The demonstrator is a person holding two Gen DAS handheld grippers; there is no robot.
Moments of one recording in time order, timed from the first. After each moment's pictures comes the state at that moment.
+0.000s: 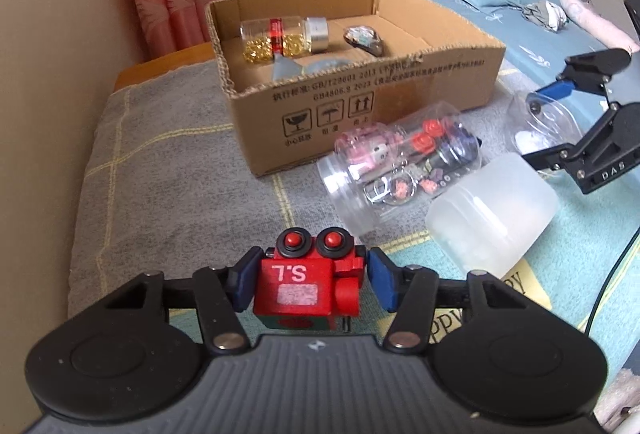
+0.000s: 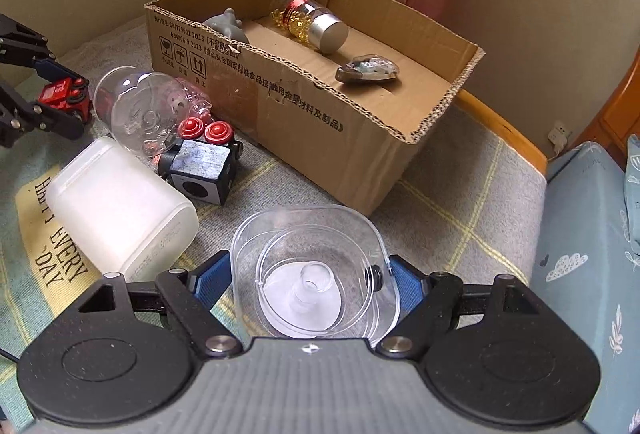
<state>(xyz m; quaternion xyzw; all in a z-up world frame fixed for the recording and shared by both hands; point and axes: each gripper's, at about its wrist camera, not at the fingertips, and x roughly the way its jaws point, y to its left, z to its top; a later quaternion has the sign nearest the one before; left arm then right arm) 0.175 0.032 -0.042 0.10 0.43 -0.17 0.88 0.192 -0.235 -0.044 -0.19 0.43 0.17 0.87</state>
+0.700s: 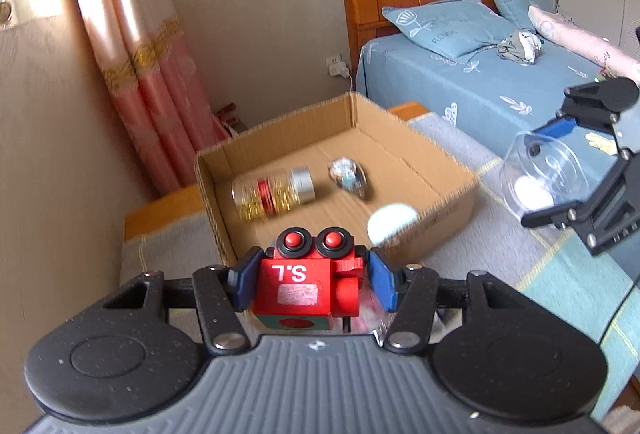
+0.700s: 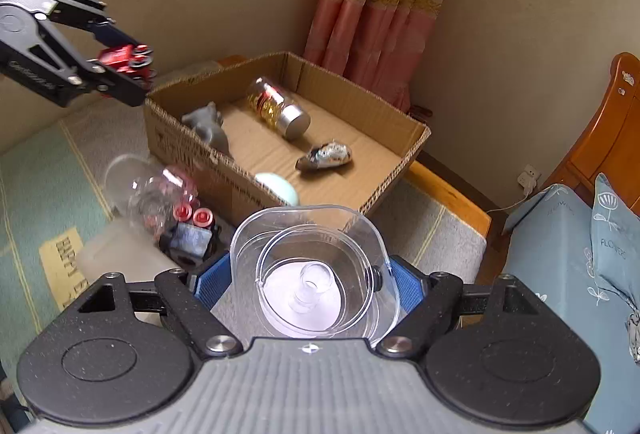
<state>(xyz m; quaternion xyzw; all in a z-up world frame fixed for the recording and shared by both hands) 0.225 -0.013 0.053 0.16 0.34 -0.21 0.91 0.189 -0.247 0.035 -0.19 0.36 0.17 0.90</state>
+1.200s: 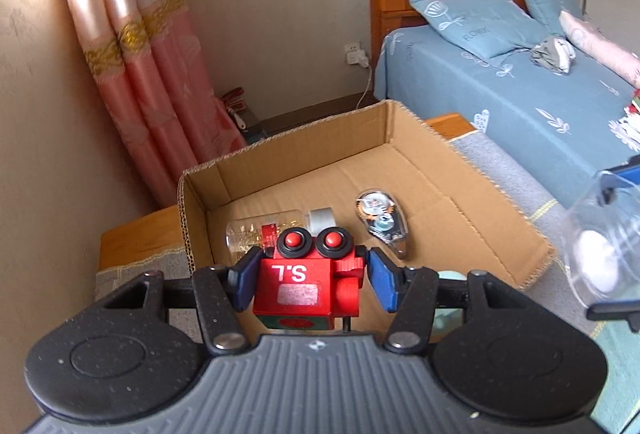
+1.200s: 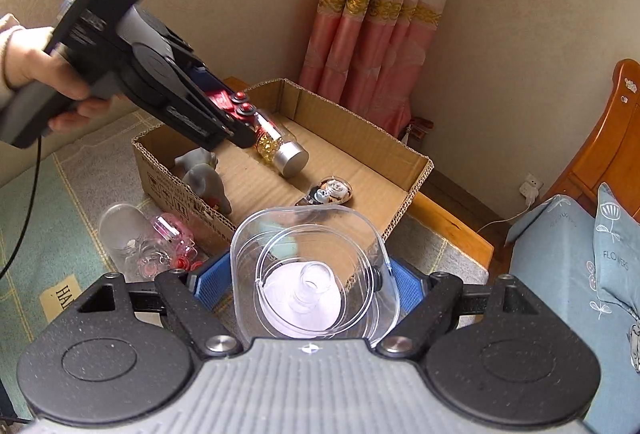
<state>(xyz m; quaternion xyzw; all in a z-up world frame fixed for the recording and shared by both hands) 0.318 -0.039 0.021 0.13 0.37 -0.18 0.90 0.218 -0.229 0.052 -0.18 0.36 0.17 0.90</state>
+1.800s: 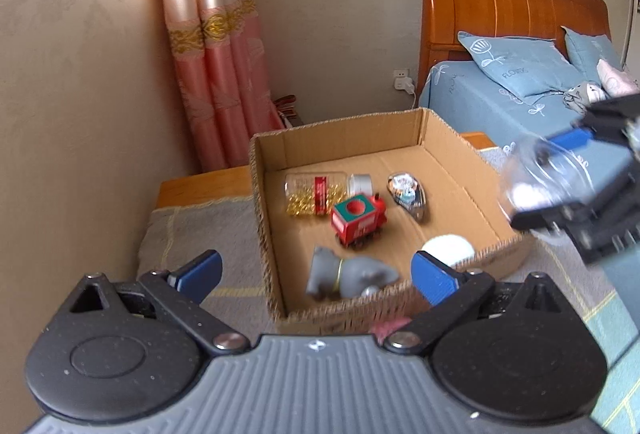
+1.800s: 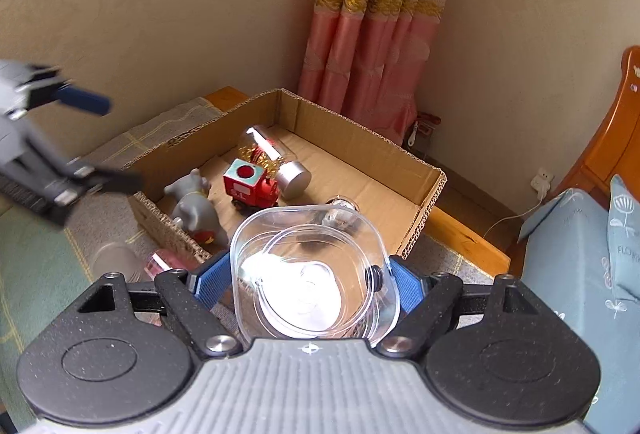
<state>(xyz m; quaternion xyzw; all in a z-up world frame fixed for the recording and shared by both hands) 0.228 0.008 0.033 0.08 0.34 -0.11 0.93 0.262 -0.217 0.051 -0.15 0.37 0.17 0.90</state>
